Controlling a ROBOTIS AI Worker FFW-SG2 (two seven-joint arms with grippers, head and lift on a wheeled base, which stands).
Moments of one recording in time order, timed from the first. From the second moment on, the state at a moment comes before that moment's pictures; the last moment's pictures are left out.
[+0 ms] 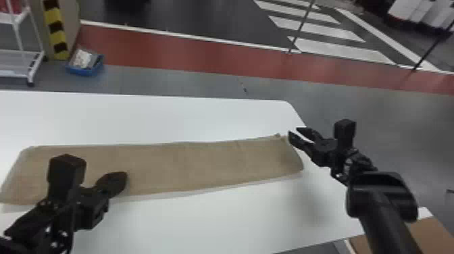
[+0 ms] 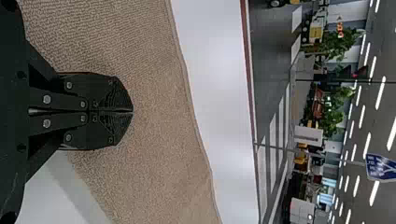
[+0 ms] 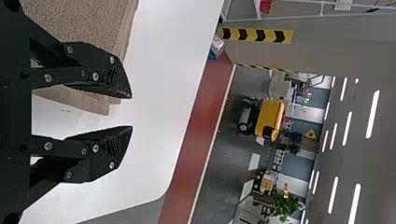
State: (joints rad) left arm 0.04 0.29 -0.39 -1.68 0.28 0.44 -0.11; right arm -0.28 -0.44 -0.31 -0.96 0.07 -0.06 0.65
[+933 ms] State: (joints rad) left arm 0.06 0.29 -0.30 -1.78 0.31 0.35 -0.07; right arm -0.07 -0.46 -0.48 -1.27 -0.12 0.15 0.77
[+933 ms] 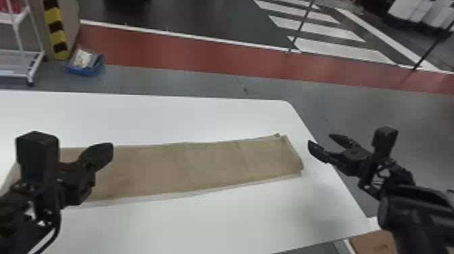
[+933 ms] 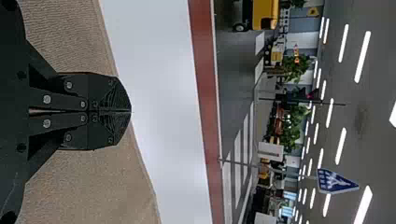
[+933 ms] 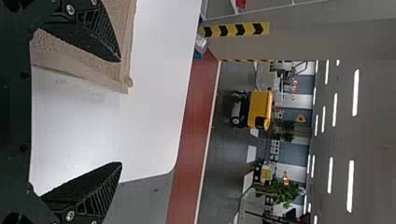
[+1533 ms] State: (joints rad) left arm 0.15 0.38 0.04 -1.94 0.40 0.32 -0.05; right arm 0.01 -0.38 -0.53 -1.54 -0.25 0.34 0.82
